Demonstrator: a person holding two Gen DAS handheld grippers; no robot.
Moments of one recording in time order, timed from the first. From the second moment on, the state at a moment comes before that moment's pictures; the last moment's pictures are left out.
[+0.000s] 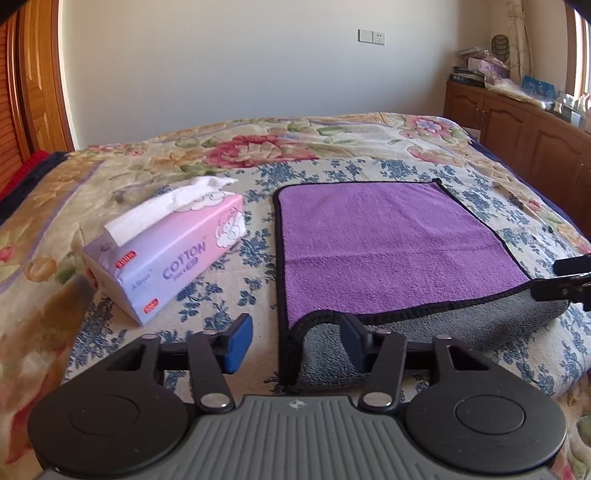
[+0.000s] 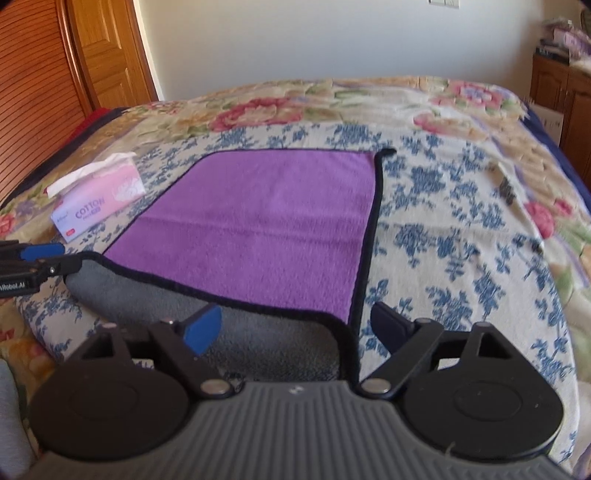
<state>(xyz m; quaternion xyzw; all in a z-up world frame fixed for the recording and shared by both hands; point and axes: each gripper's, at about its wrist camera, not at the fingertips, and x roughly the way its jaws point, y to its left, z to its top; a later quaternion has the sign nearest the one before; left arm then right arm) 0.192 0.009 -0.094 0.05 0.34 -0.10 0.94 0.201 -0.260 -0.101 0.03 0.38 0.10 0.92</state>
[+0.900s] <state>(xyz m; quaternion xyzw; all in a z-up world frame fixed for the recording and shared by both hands) 0.190 0.003 -0.101 0.05 0.35 -0.12 0.93 0.205 -0.270 -0.107 0.05 0.42 0.10 0.90</state>
